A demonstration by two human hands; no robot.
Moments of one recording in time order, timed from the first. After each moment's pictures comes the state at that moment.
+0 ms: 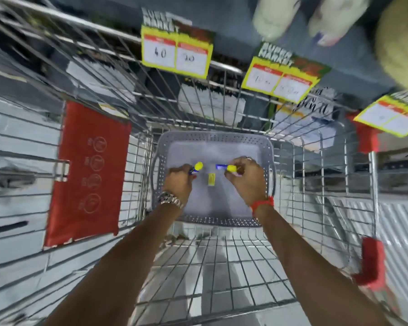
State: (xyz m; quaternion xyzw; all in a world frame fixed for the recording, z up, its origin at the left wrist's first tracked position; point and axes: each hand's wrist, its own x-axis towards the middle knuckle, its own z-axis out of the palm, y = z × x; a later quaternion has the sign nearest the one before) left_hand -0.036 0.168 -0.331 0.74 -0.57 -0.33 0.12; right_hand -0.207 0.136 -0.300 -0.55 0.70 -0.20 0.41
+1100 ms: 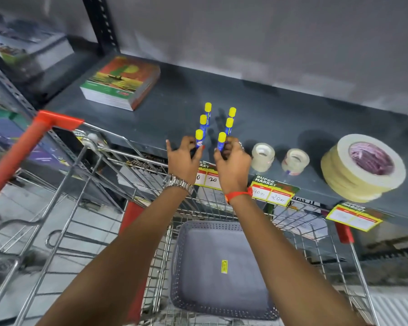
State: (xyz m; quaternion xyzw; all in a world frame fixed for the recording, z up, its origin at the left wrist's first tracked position) left_hand 0.030 0.004 -0.112 0.71 -0.53 -0.13 0.44; right_hand -0.072 -0.004 -0.104 -0.62 0.61 -0.44 0.23
